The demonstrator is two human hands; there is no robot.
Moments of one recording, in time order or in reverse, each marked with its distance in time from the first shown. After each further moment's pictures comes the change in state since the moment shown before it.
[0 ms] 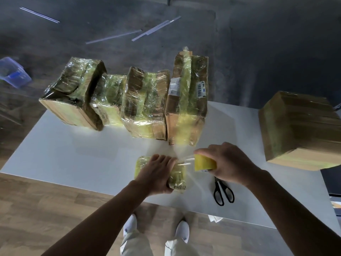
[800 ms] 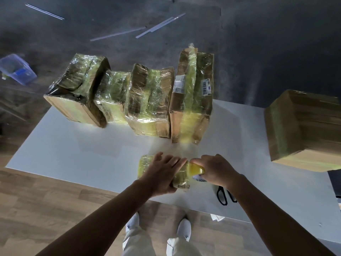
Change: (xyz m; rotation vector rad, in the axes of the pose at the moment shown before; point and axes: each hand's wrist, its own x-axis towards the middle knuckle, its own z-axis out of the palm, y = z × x) left_hand -0.005 0.005 0.005 0.085 -0.008 0.053; right_hand 0.019 0.003 0.075 -0.033 -0.232 0.132
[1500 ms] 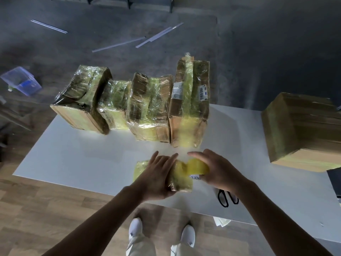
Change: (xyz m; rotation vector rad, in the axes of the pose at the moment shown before) left_hand -0.022 -0.008 -0.020 -0.310 0.246 -0.027; right_hand -0.028 -0.021 -0.037 0.371 0.200 -0.029
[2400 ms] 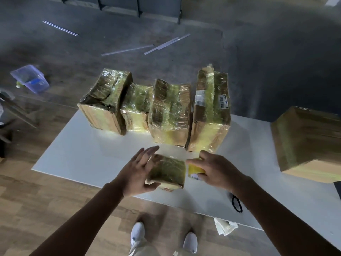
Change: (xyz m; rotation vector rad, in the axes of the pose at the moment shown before) left_hand -0.067 -0.077 -0.060 0.128 0.056 0.059; right_hand 0.037 -0.063 0.010 -0.371 0.005 -0.254
